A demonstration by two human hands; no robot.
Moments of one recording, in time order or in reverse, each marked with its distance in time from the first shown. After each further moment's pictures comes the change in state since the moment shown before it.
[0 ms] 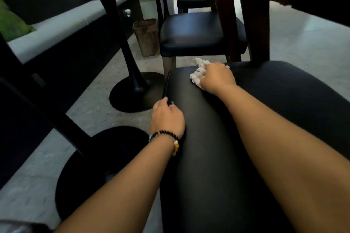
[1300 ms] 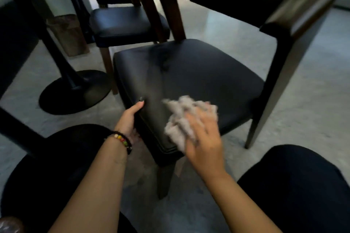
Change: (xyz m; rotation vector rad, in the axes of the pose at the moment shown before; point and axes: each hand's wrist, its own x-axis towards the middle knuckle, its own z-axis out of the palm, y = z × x) left_hand -0.094 -0.077 -0.043 -0.806 -0.898 -0.489; right_hand -0.380 0.003 0.027 0.165 0.775 -0.141
